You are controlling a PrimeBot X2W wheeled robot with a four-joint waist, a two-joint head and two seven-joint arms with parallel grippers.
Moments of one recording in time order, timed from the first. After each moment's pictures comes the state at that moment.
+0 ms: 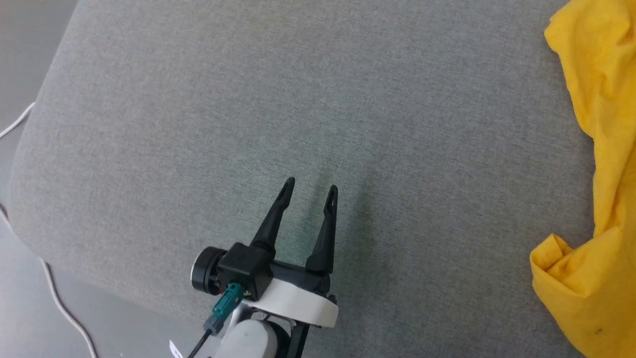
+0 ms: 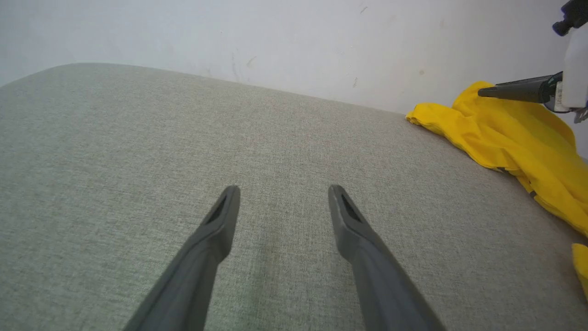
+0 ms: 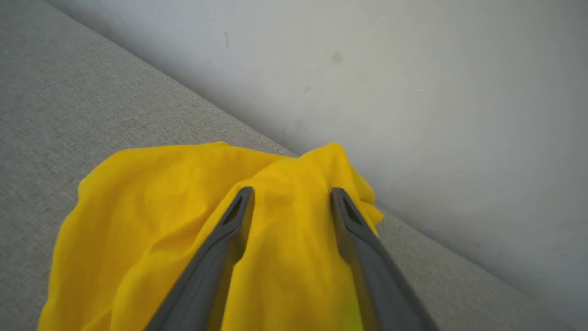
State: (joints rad) left arm -0.16 0.05 -0.46 -0.01 -0.26 0.14 -0.26; right arm -0.90 -0.69 0.27 0.49 0.38 0.13 0.35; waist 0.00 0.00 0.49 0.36
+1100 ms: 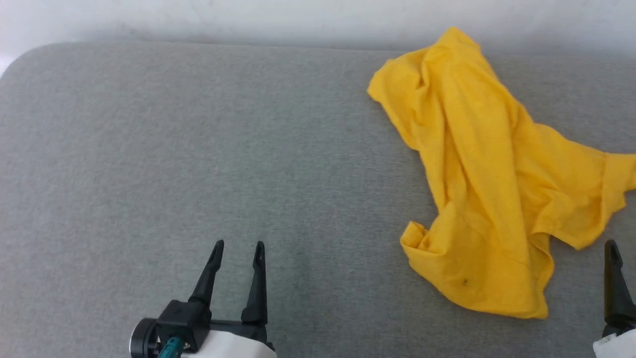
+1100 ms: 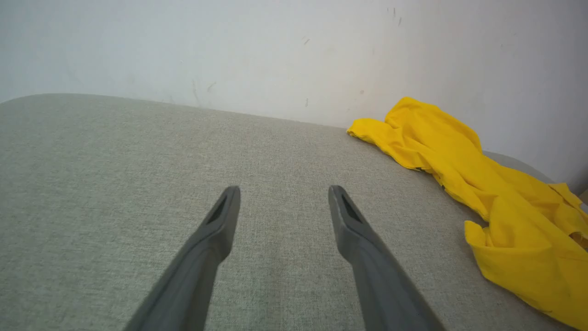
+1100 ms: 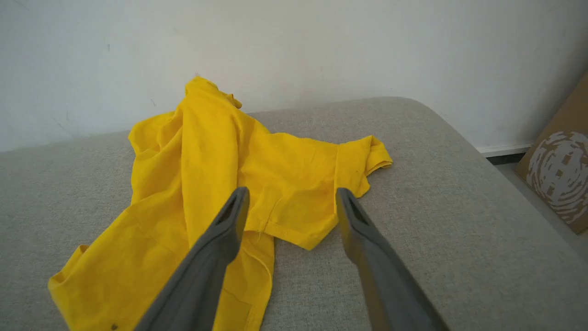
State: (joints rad) left arm 0.08 0.13 -0.30 -0.05 -0.27 0.15 -0.26; right arm 0.22 -0.05 -0.33 -0.28 0.27 0.13 0.09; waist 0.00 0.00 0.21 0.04
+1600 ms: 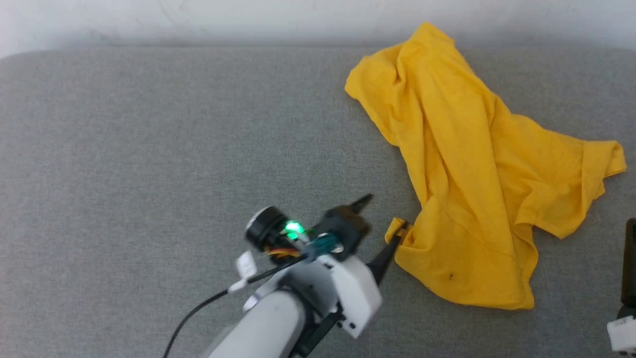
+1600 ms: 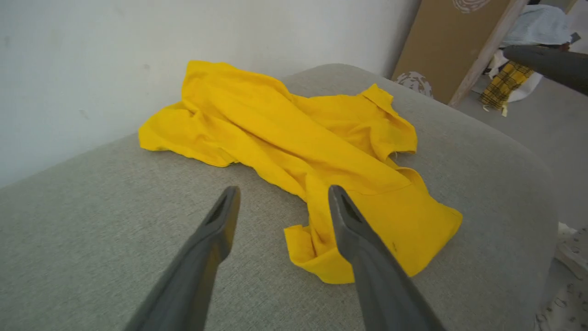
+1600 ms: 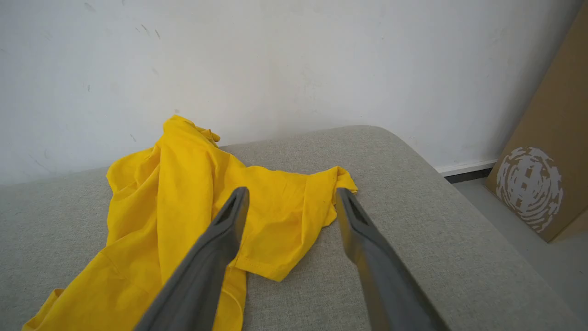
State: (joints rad) left arm -0.32 0.12 -0.61 -0.02 -0.19 -0.07 0.24; right arm 0.17 -0.05 -0.36 -0.29 0.29 0.13 0.06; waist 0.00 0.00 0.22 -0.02
